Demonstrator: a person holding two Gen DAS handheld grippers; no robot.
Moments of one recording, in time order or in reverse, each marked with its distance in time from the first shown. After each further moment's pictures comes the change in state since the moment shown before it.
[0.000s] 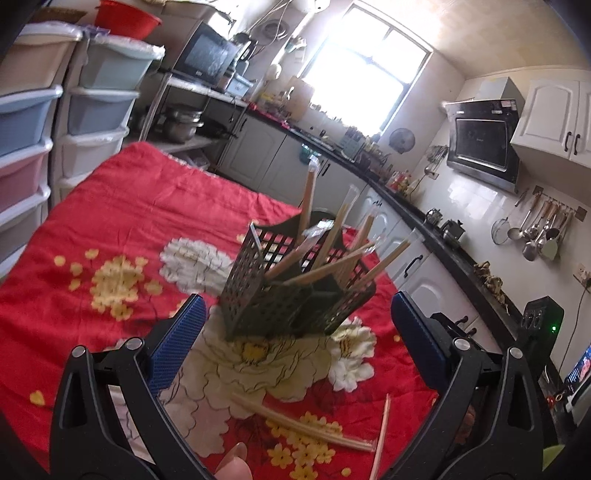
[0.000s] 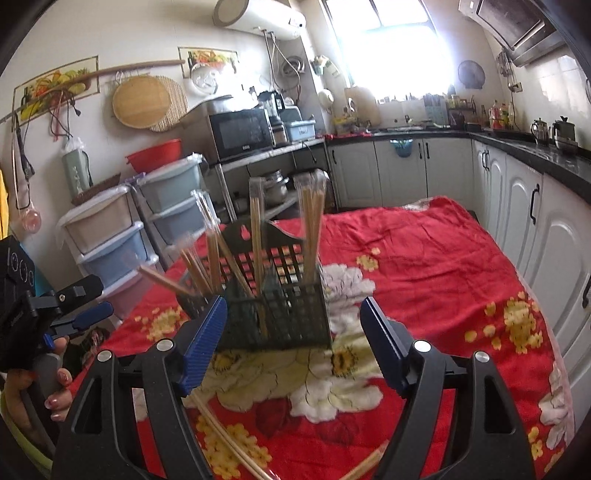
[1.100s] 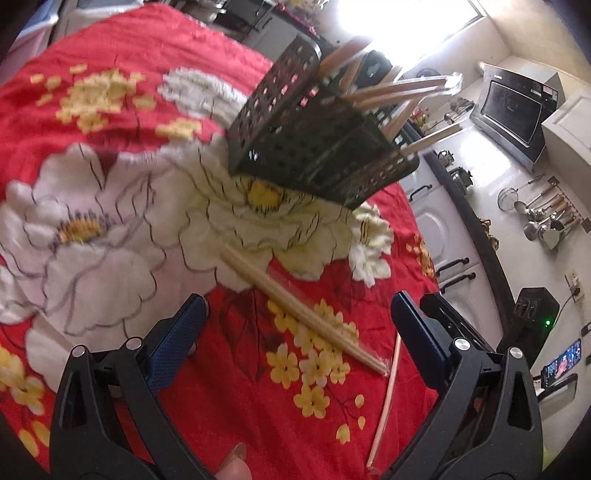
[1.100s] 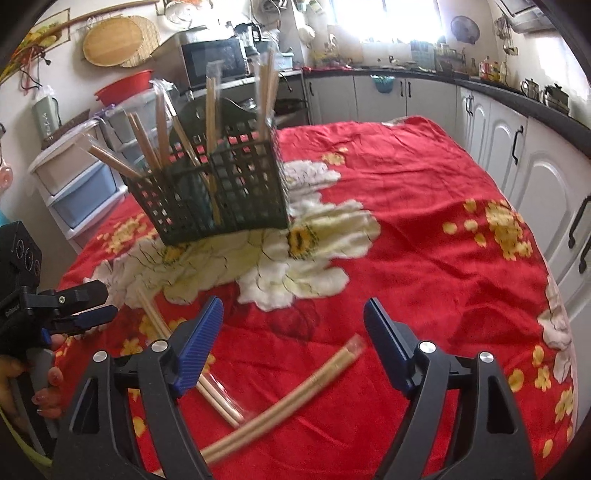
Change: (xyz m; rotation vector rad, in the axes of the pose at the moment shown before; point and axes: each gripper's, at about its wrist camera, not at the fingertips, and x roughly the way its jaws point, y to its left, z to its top) left arm 0.053 0.032 -0.092 -0.196 0.377 -0.050; right arm 0.016 -0.028 -0.076 0.001 0.269 -0.102
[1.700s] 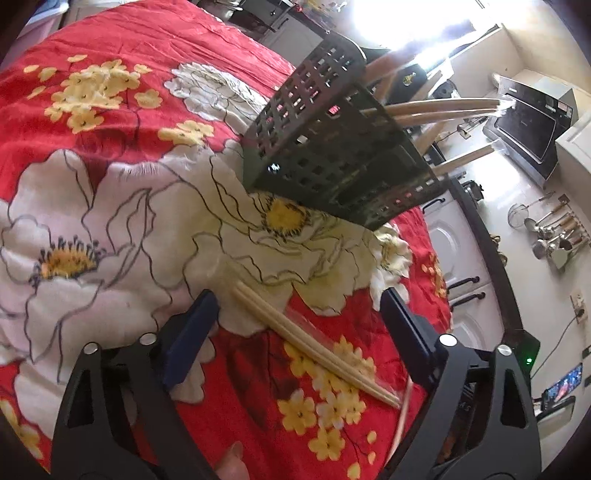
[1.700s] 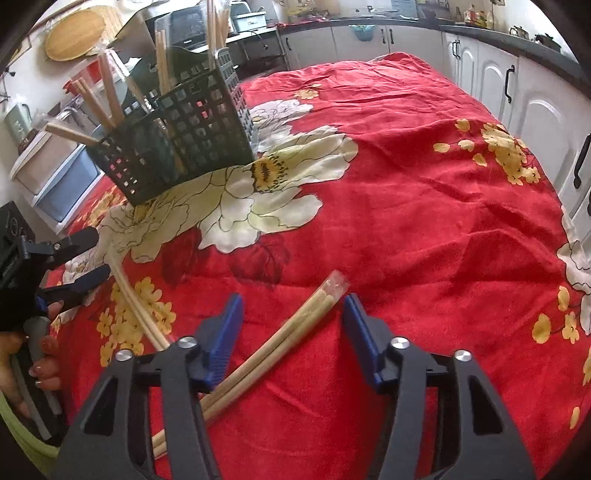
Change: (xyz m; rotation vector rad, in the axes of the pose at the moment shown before) left arm 0.023 0.011 0.022 -0.040 -0.025 0.036; right arm 0.028 -0.023 -0.021 0.113 0.177 -0.006
